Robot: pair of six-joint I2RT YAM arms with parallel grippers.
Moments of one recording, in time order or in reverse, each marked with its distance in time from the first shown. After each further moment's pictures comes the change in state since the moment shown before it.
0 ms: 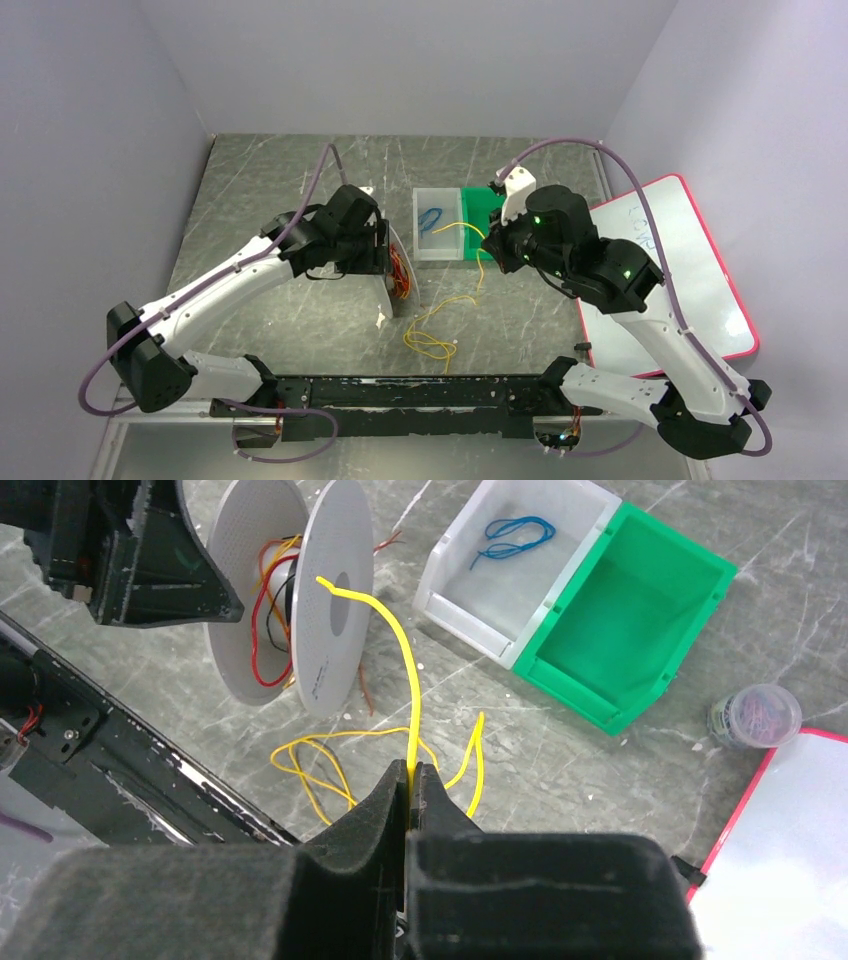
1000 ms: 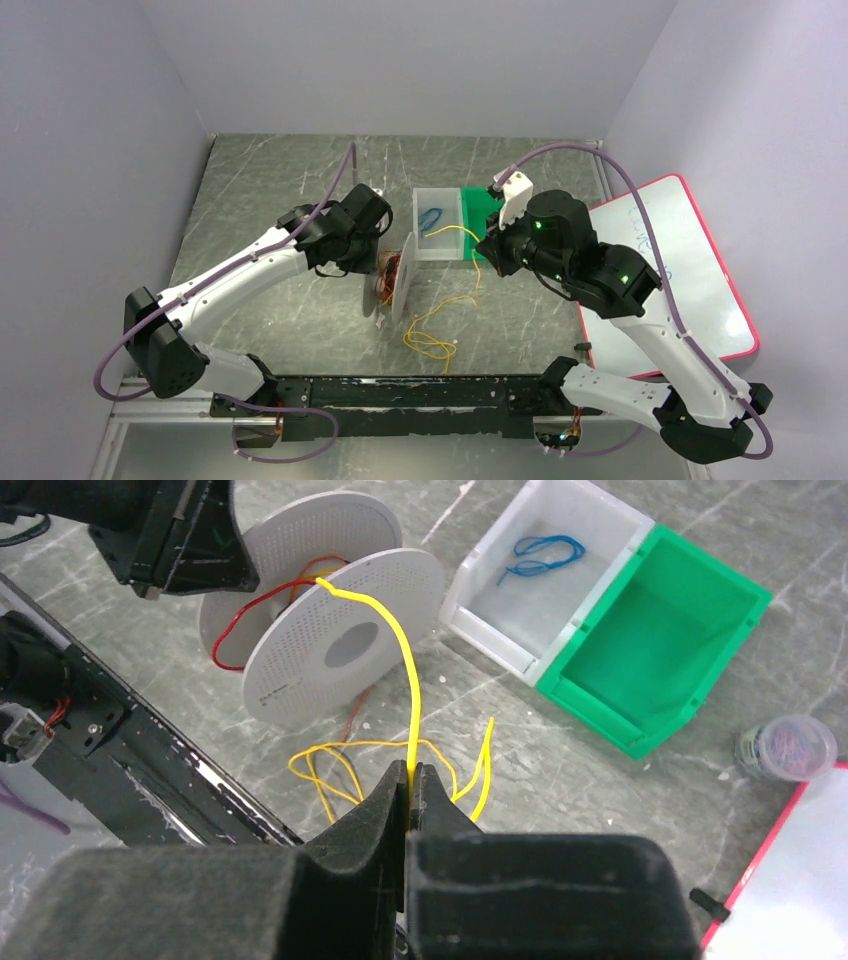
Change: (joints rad) left arm -0.024 0.105 0.066 -0.101 -0.118 0.063; right arm 0.000 -0.033 -0.068 0.063 -0.037 -0.008
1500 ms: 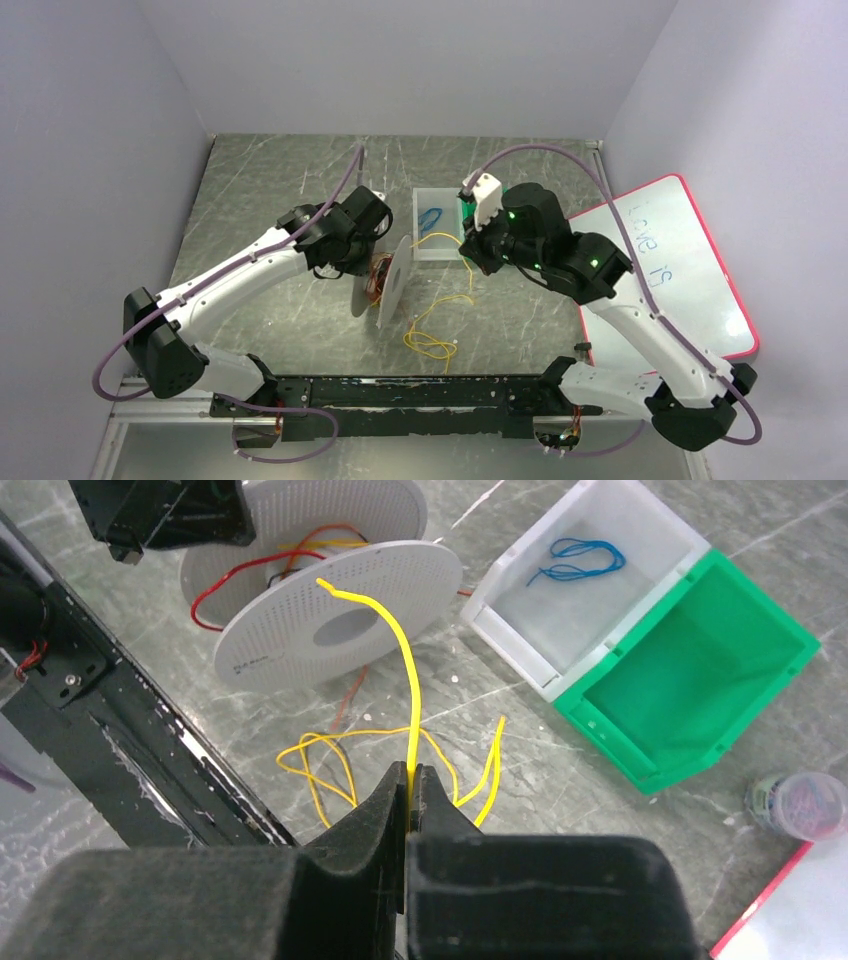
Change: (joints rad) left arm -0.010 -0.002 0.011 -0.051 -0.058 0.121; right arm 0.000 0.072 -0.025 0.059 -0.106 -0.105
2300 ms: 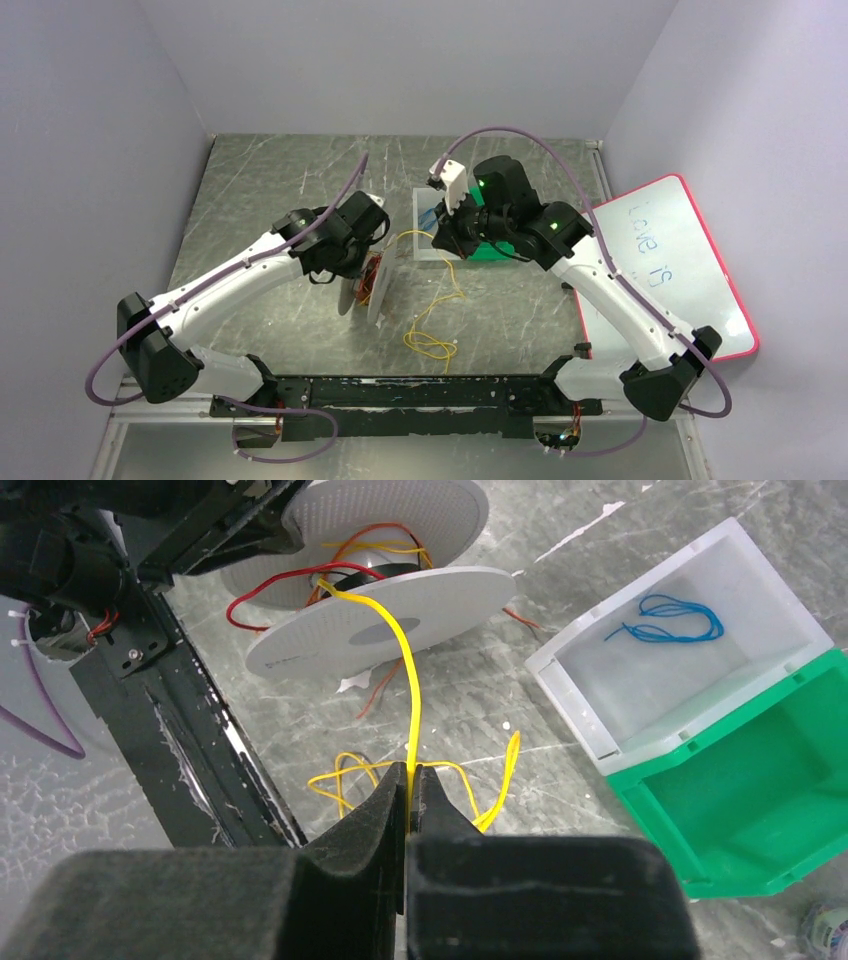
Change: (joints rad) left arm -0.016 -0.032 -0.014 -0.040 -0.106 0.093; right arm -0.076 0.223 0.082 0.056 -0.283 -0.106
